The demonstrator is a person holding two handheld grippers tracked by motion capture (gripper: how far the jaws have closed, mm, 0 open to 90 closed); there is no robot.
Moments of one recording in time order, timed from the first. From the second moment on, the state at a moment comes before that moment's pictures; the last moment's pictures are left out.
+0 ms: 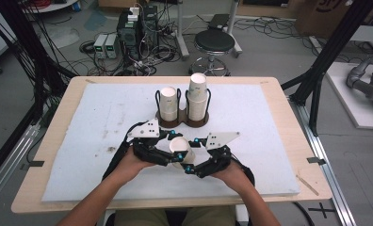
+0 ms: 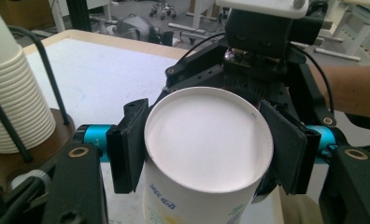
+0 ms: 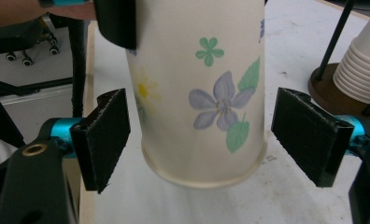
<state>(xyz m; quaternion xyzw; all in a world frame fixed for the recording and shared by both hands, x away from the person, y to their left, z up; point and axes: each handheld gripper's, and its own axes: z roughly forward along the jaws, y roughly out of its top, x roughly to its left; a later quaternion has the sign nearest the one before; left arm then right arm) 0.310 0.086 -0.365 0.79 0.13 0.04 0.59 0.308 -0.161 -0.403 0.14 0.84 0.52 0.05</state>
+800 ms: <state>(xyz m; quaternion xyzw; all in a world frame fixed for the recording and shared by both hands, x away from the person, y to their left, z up) 0.310 0.084 -0.368 0.79 0.13 0.02 0.59 0.308 -0.162 -0.405 0.12 0.85 0.51 0.04</state>
